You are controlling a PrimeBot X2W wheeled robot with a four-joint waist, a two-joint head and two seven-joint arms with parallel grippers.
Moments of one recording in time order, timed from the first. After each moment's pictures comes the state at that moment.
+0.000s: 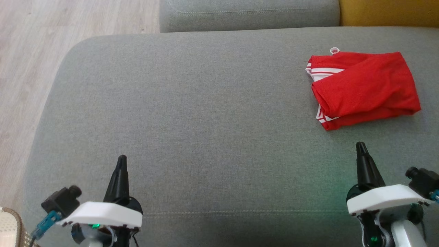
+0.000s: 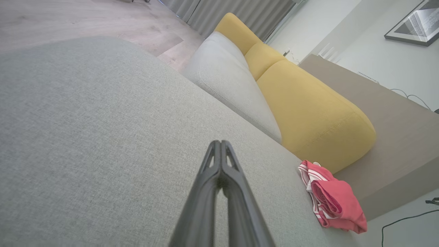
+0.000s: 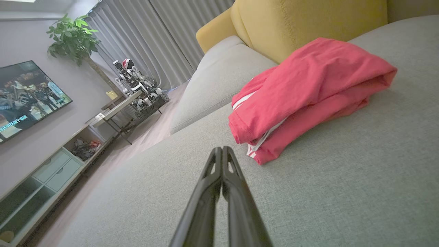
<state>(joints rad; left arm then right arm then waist) 0.03 0.05 -0.14 0.15 -0.73 -0.03 -0.18 -0.03 -0.05 -0.05 0.23 0.60 0.13 -0.16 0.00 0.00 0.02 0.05</state>
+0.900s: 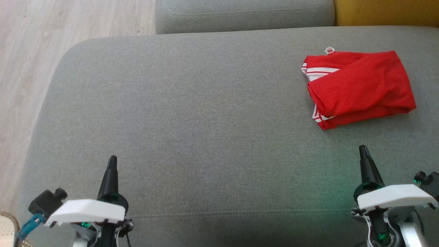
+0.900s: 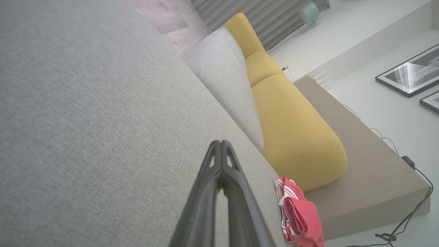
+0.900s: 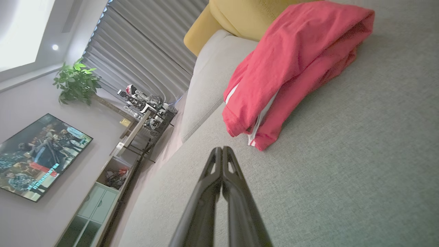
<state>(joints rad) 0.01 0.06 -0.09 0.19 -1.00 -0.05 -0.11 -0.04 -0.05 -0.07 0.24 0.89 0.13 -0.08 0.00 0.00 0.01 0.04</state>
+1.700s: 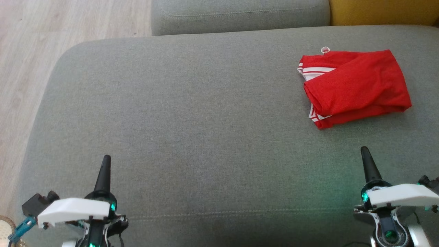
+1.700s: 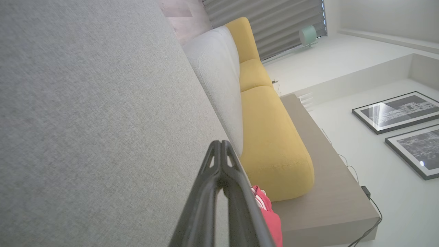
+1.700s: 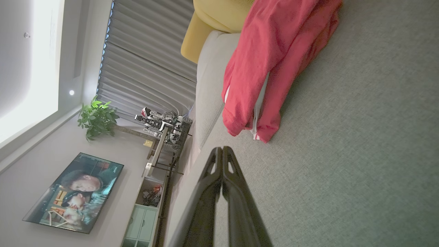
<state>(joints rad) -0.01 0.06 -0.05 0.22 -1.23 -0.07 -0.04 -0.04 -0.05 -0.10 0.25 1.15 0.13 -0.01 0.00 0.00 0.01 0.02</state>
